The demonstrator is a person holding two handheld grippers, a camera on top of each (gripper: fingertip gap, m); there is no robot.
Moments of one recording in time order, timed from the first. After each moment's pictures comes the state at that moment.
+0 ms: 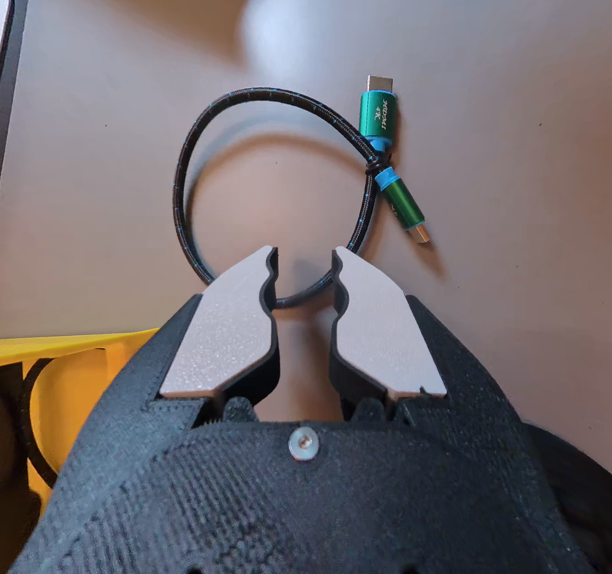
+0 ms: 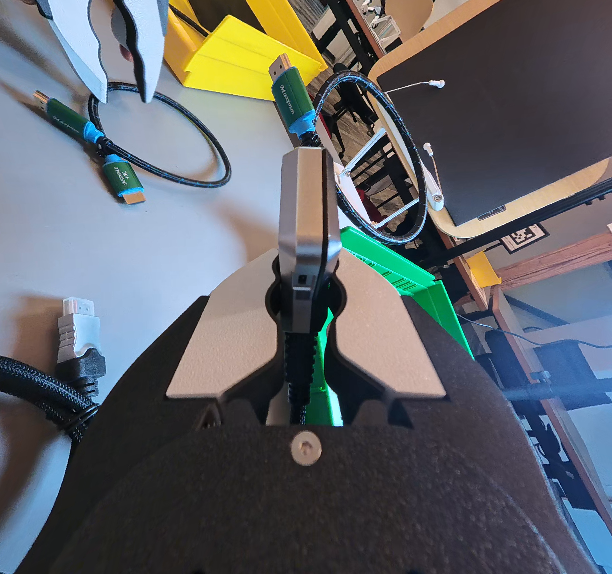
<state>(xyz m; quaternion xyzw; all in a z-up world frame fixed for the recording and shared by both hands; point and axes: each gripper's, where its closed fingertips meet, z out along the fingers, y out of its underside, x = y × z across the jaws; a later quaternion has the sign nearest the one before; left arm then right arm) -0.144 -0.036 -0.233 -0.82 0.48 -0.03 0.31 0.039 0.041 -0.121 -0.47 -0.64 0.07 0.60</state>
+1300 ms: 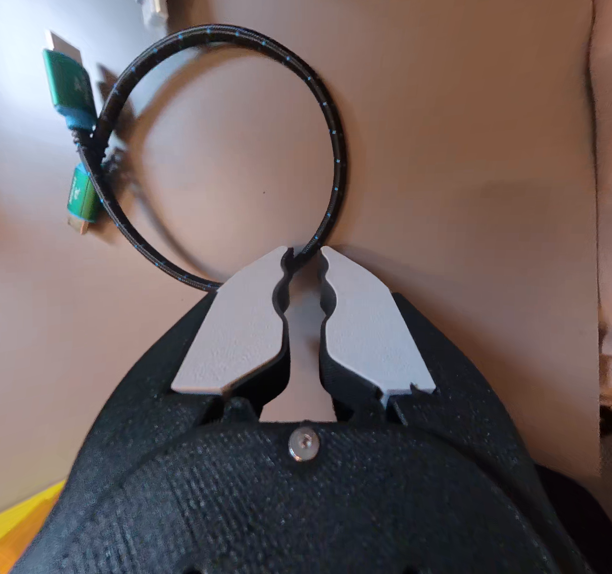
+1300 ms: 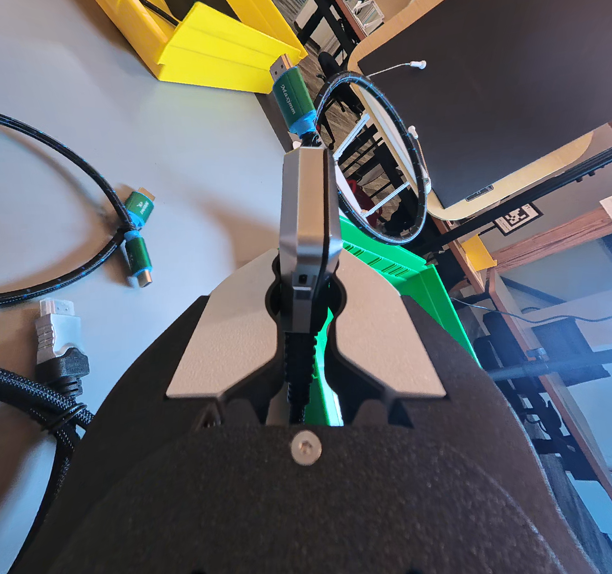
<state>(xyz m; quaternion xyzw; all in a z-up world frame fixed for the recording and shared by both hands) -0.054 -0.128 -0.247 -0.74 0.64 -0.10 0.17 0.048 0.053 -0.117 -0.49 -0.62 0.07 0.61</state>
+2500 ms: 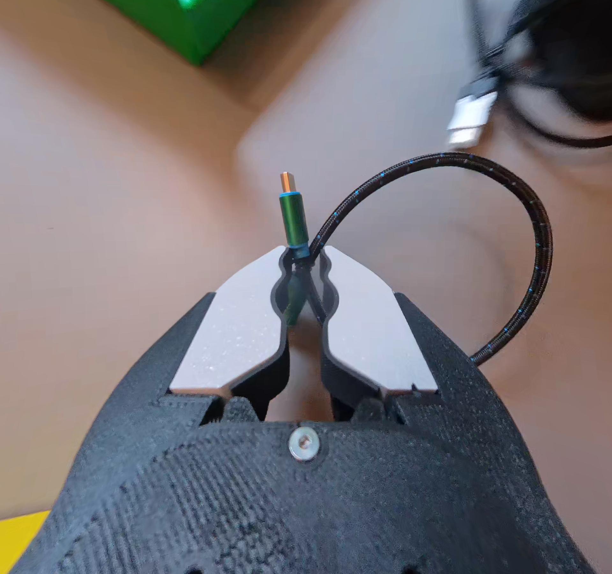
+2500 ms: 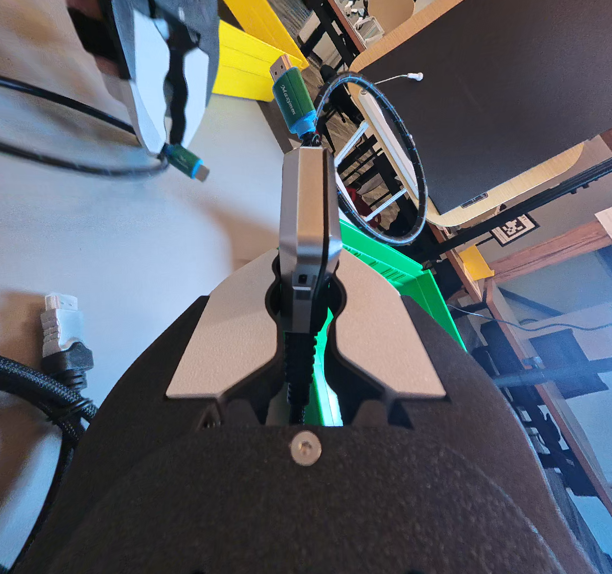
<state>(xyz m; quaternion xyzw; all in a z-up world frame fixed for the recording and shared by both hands) -0.080 0.011 -0.218 -0.83 0.44 -0.21 0.27 0.054 0.050 -0.114 -0.48 -0.62 0.07 0.61</state>
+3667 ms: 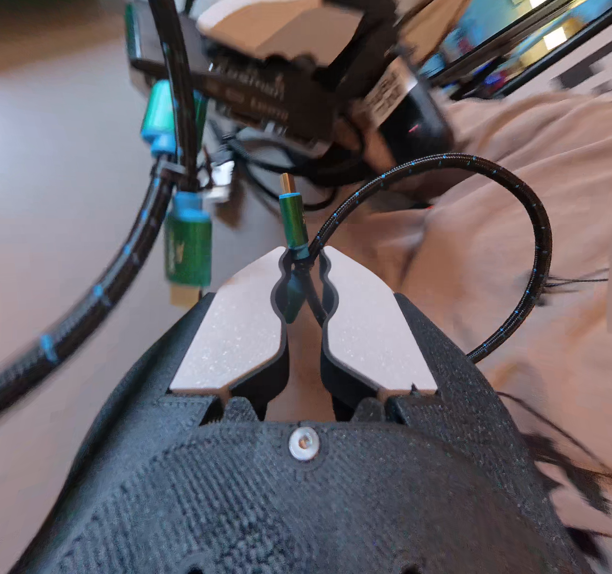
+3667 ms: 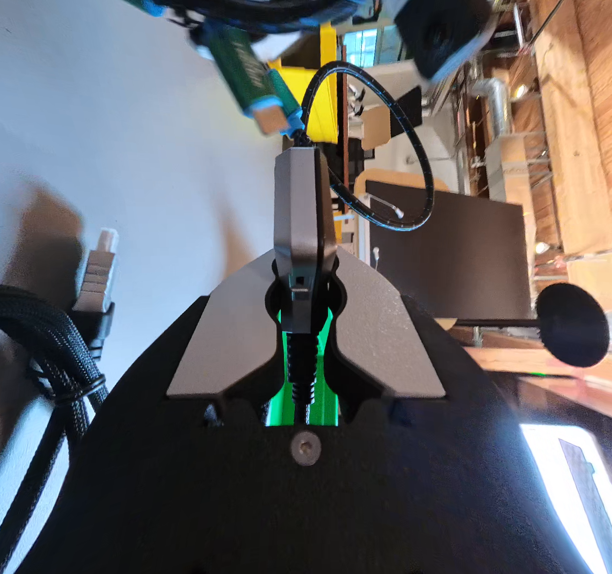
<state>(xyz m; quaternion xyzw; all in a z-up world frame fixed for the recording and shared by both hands) -0.021 -0.097 -0.173 -0.75 0.36 -0.50 0.22 0.003 -0.004 -0.148 -0.21 -0.72 -0.13 0.65</state>
